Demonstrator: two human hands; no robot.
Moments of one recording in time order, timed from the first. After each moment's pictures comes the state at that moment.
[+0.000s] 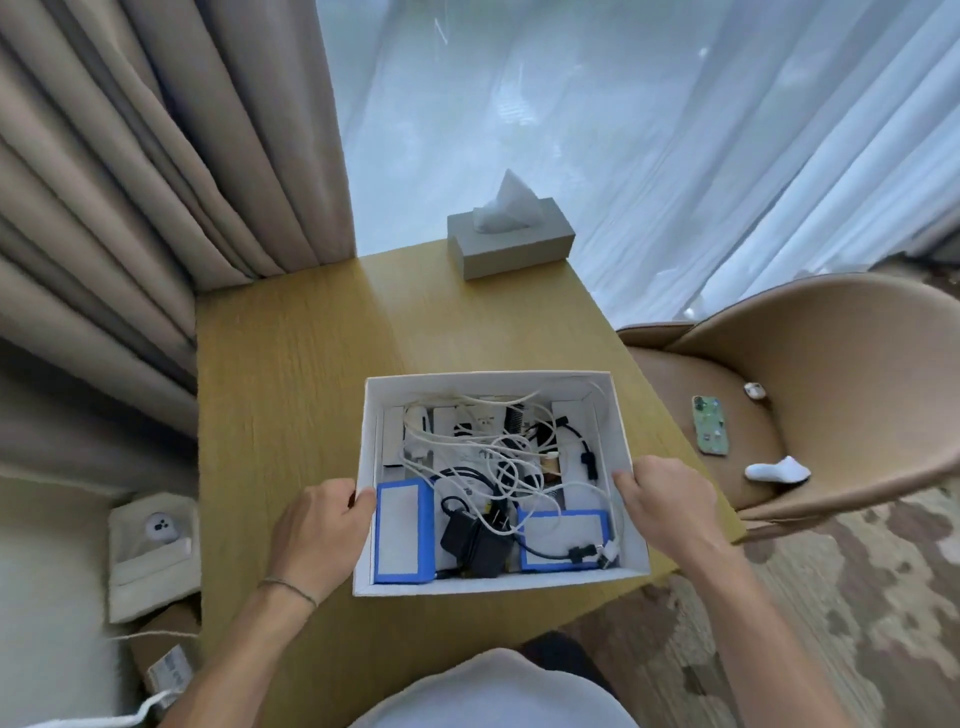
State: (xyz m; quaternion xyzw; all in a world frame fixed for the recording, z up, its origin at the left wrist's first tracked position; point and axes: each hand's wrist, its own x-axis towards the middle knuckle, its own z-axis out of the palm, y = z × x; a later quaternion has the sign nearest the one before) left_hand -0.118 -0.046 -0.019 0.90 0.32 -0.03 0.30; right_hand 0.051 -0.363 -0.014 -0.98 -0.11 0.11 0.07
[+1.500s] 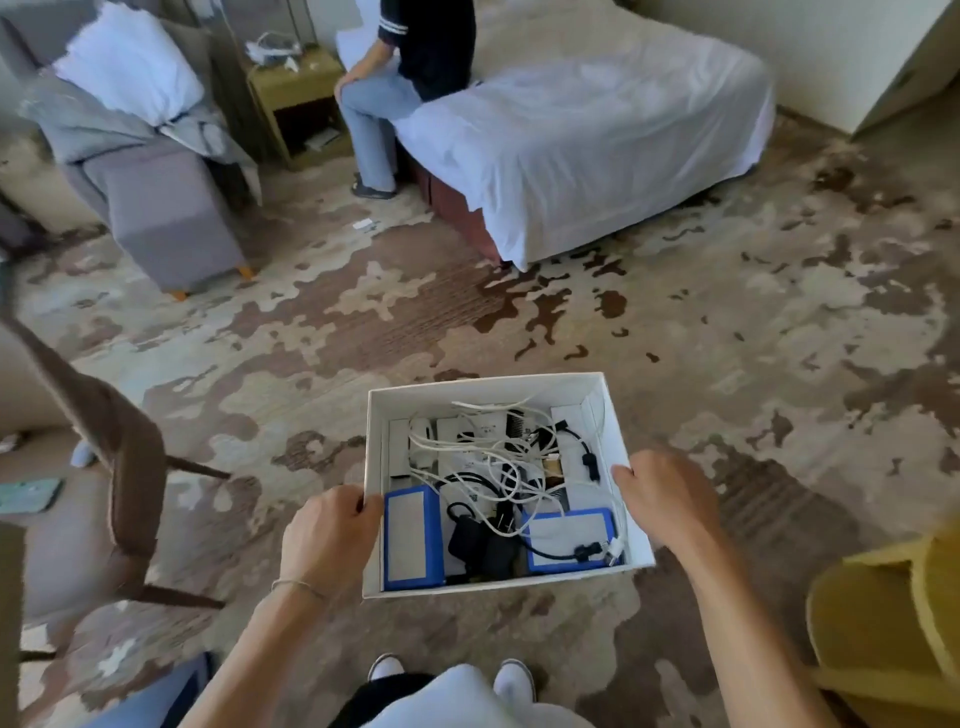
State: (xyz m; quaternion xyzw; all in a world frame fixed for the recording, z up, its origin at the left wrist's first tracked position) left_hand -0.454 -0.542 0.005 0.84 -0.48 -0.20 0.14; right_hand -0.784 -0.650 0.004 -0.70 0.70 0.00 0.17
